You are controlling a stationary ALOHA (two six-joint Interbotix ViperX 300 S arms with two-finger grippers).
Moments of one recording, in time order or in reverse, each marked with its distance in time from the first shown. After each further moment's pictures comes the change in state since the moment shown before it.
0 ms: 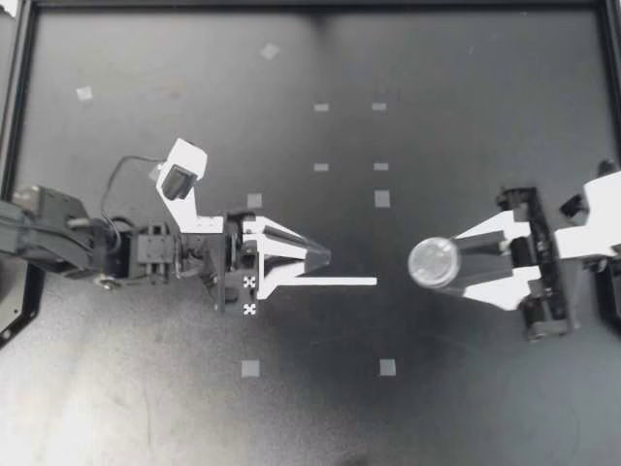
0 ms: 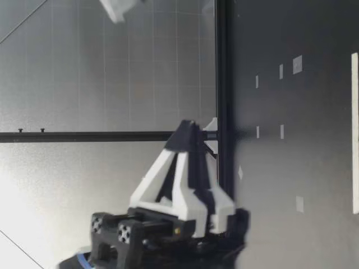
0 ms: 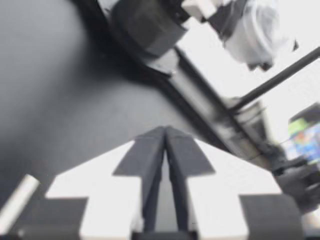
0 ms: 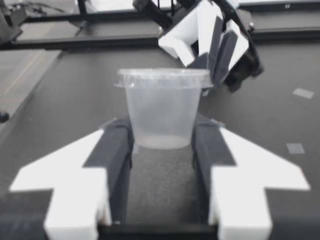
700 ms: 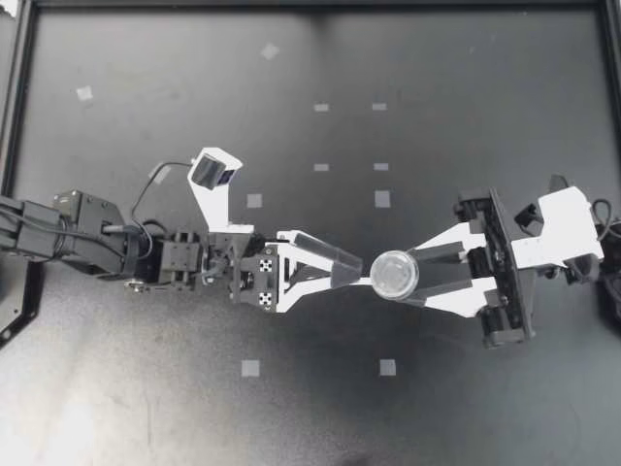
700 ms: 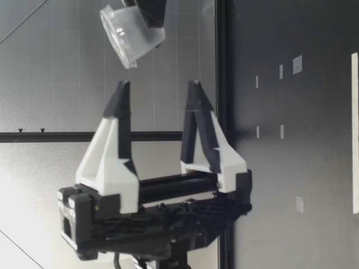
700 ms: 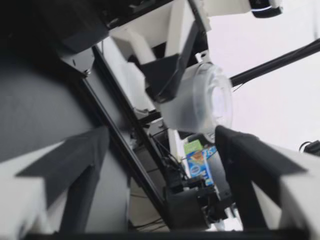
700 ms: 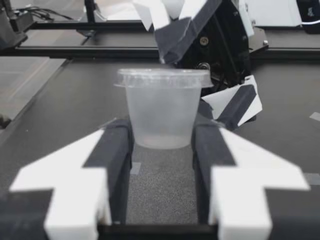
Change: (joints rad) left arm 0.002 0.055 -0.101 0.094 -0.100 -0.296; right arm 0.002 0.195 -0.080 -0.034 -0.158 -0.020
